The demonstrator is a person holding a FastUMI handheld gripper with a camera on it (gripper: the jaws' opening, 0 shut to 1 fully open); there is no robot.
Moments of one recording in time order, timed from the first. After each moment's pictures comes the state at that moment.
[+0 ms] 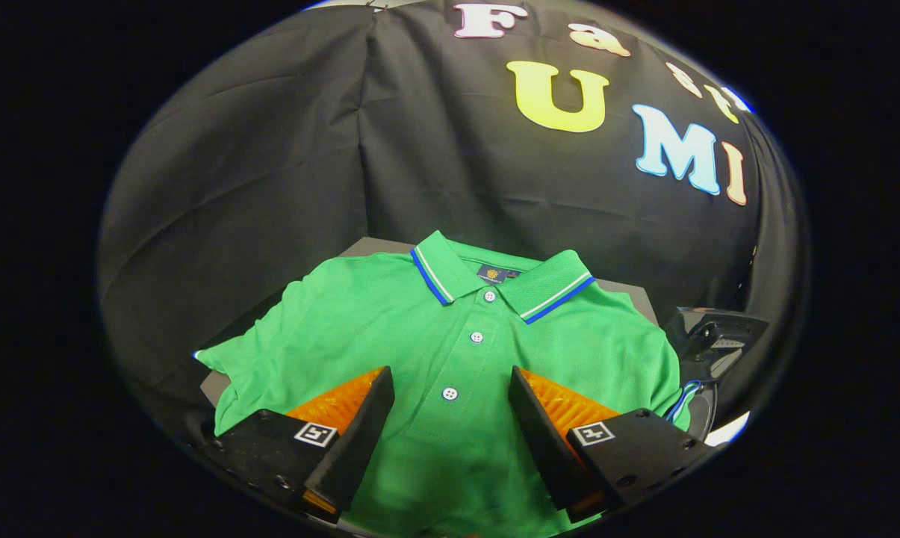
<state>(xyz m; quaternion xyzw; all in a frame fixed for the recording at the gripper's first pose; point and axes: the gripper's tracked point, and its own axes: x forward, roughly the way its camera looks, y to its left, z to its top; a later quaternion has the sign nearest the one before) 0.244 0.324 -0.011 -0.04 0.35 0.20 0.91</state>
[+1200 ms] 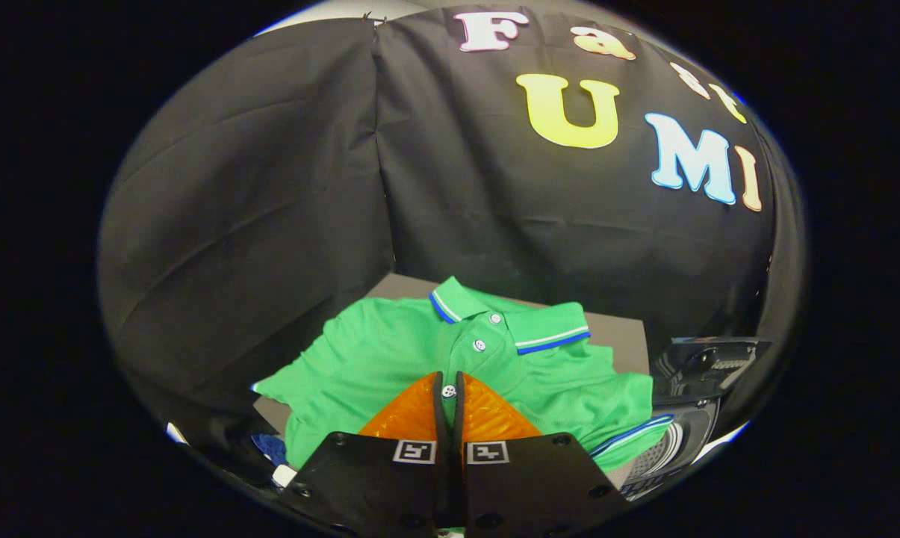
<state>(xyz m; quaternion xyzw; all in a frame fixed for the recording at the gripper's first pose) 0.250 0.321 0.078 0.01 0.34 0.25 0.91</state>
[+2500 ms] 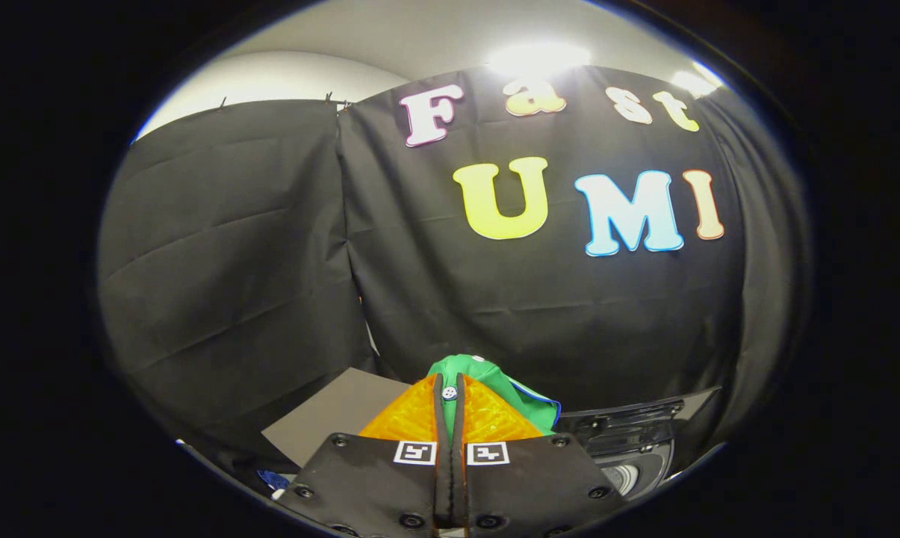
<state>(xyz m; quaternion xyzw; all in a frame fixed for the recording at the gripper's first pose) 0.294 0.128 0.186 0.07 0.20 0.23 0.95</state>
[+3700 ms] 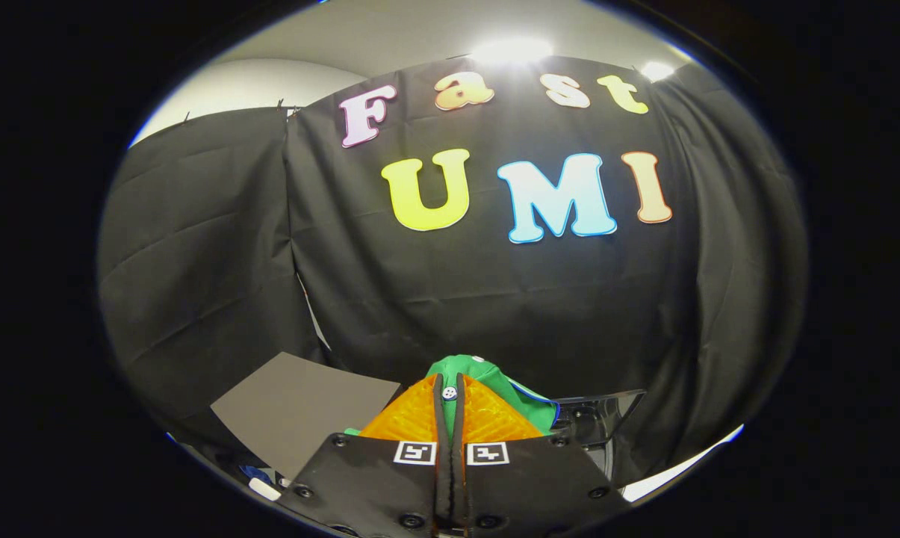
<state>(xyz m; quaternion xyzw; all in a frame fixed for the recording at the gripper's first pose) 0.322 -0.040 0.137 0.07 0.23 0.18 0.95</state>
